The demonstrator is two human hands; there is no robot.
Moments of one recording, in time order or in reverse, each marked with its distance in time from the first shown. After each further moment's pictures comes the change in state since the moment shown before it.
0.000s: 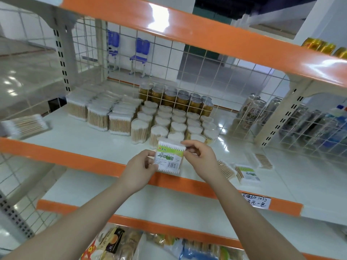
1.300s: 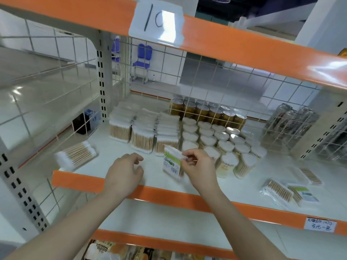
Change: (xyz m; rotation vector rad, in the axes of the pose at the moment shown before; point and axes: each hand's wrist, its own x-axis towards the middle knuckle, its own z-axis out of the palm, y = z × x) left_hand 0.053 -0.072 -0.184 0.490 0.189 -0.005; right_hand 0.058 -0.056 0.169 -0.192 0.204 -0.049
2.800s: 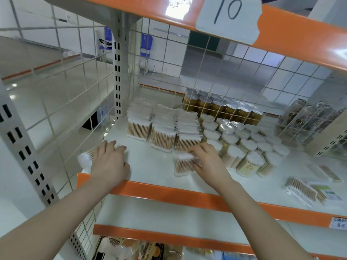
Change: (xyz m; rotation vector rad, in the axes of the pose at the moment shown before) left_hand 0.047 -0.086 -0.046 0.477 -0.066 0.034; right_hand 0.025 0.005 0.043 -0.547 -0.198 -0.331
